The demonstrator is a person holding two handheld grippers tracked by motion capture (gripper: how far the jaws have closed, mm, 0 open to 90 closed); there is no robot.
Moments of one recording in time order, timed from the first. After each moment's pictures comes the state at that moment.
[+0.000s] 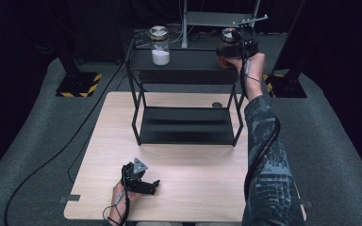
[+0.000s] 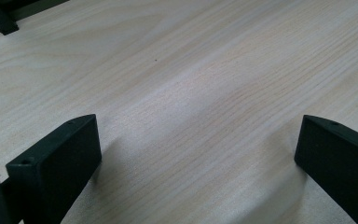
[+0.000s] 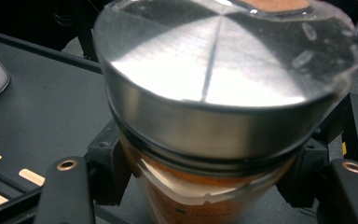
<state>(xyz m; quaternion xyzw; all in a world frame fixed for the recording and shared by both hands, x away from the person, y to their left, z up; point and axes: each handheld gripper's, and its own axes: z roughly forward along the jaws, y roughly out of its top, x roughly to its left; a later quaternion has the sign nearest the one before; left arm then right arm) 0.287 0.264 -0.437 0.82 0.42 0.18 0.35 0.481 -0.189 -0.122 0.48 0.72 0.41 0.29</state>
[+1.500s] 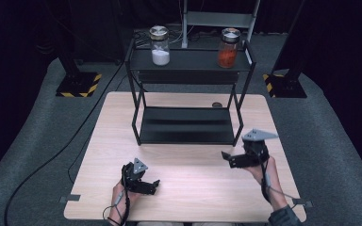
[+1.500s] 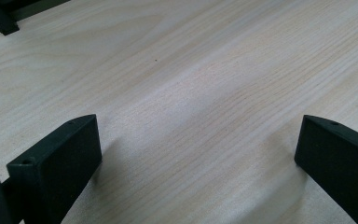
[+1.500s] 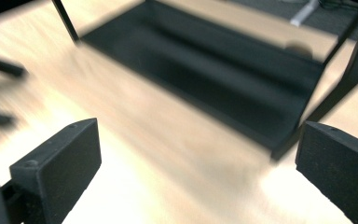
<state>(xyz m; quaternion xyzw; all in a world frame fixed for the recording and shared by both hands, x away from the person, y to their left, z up) 0.287 0.264 -0.437 0.82 0.42 0.18 0.35 0.287 -0.261 -0.340 0.40 0.79 0.41 0.22</state>
